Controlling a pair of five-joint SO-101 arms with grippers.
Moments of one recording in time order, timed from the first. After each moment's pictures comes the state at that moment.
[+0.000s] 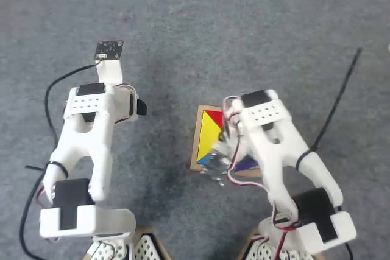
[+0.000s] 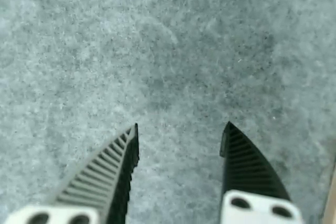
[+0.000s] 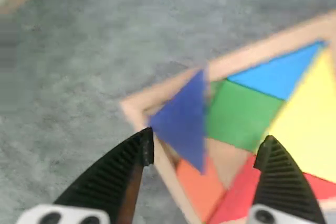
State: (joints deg) left arm -12.0 -1.5 32.0 57.3 -0.4; right arm -24.4 -5.6 30.8 76.1 123.6
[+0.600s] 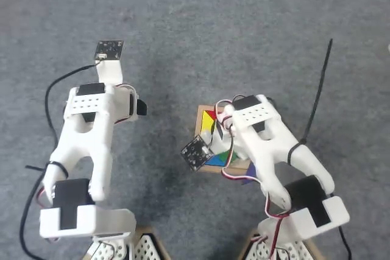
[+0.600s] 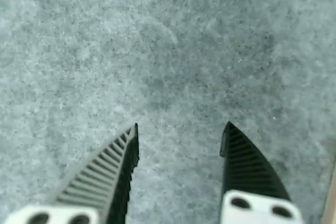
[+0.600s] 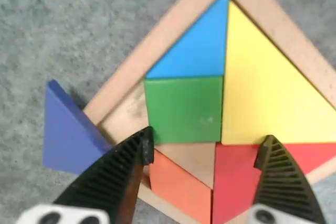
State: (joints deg) left arm -12.0 -1.5 32.0 57.3 -0.4; right arm -24.8 0.9 32.4 63.5 103.6
